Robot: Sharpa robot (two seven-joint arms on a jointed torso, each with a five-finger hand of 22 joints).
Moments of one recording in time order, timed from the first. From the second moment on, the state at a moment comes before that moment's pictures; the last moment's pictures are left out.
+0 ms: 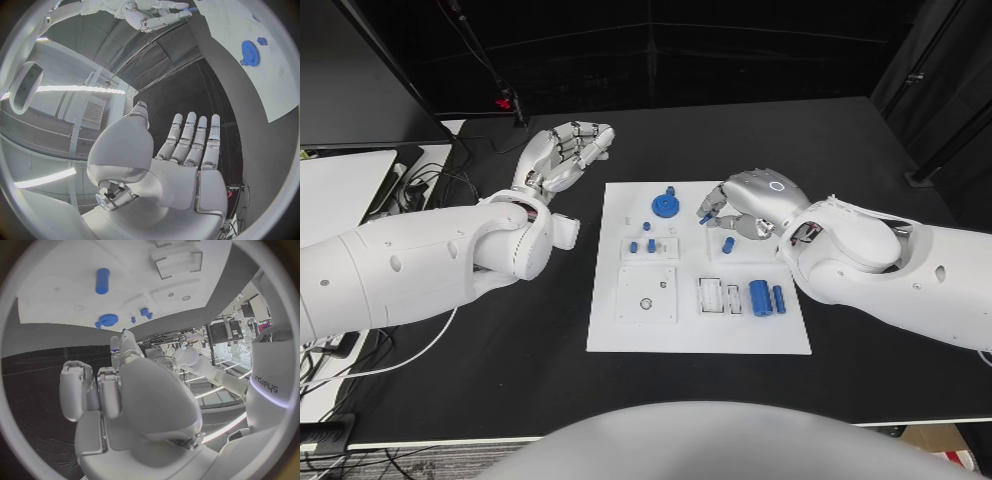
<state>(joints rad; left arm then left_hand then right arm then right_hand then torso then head) 1.26 -0.76 -0.24 1.44 -0.11 -0.55 0.68 1.19 -0.01 -0.07 0.29 0.20 0.53 0.16 0.51 0.08 0.61 0.24 0.46 0.07 0.37 0.23 0.59 0.18 0.12 0.52 0.29 0.07 0.60 1.16 -0.90 -0.08 1.73 -1.81 -0.45 -0.24 1.76 0.06 -0.01 0.29 0.05 1.12 0.12 0.18 0.08 1.22 0.06 0.11 0.06 1.47 0.00 1.57 1.31 0.02 1.46 0.11 1.47 1.31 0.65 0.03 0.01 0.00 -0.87</state>
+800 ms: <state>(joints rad) 1.26 -0.76 -0.24 1.44 -0.11 -0.55 0.68 1.19 -0.01 -0.07 0.29 0.20 0.53 0.16 0.51 0.07 0.61 0.24 0.46 0.07 0.37 0.23 0.59 0.17 0.12 0.52 0.29 0.07 0.60 1.10 -0.79 -0.08 1.74 -1.75 -0.35 -0.24 1.76 0.06 0.01 0.28 0.04 1.12 0.13 0.17 0.08 1.23 0.07 0.10 0.06 1.47 0.00 1.57 1.31 0.02 1.46 0.11 1.47 1.31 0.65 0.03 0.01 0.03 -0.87</state>
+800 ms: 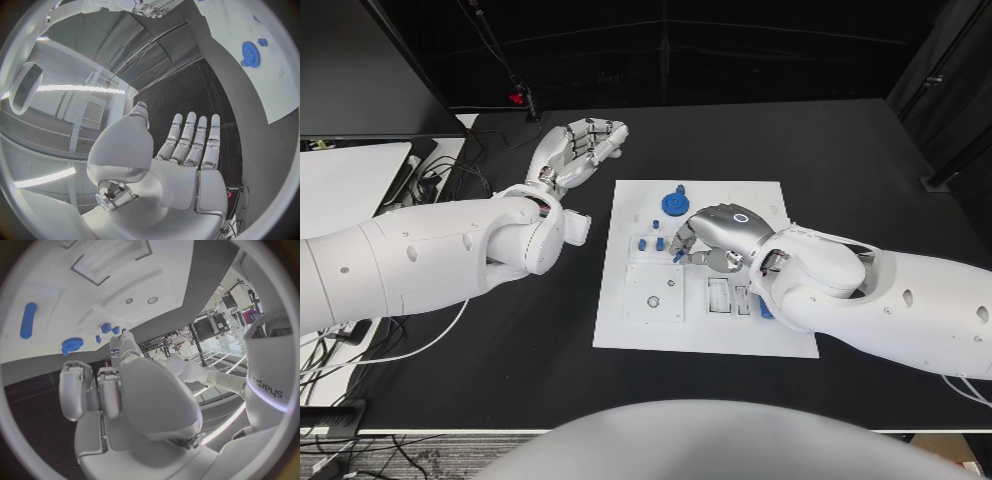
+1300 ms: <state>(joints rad) 1.26 -0.76 -0.24 1.44 -0.11 -0.55 0.68 1.19 0.00 -0.07 0.29 0.21 0.53 0.16 0.51 0.07 0.61 0.24 0.46 0.07 0.37 0.23 0.59 0.17 0.12 0.52 0.29 0.07 0.60 1.07 -0.75 -0.08 1.70 -1.74 -0.29 -0.24 1.78 0.06 0.02 0.28 0.05 1.12 0.13 0.16 0.07 1.23 0.07 0.08 0.06 1.47 0.00 1.57 1.31 0.02 1.46 0.11 1.46 1.31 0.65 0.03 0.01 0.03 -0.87</state>
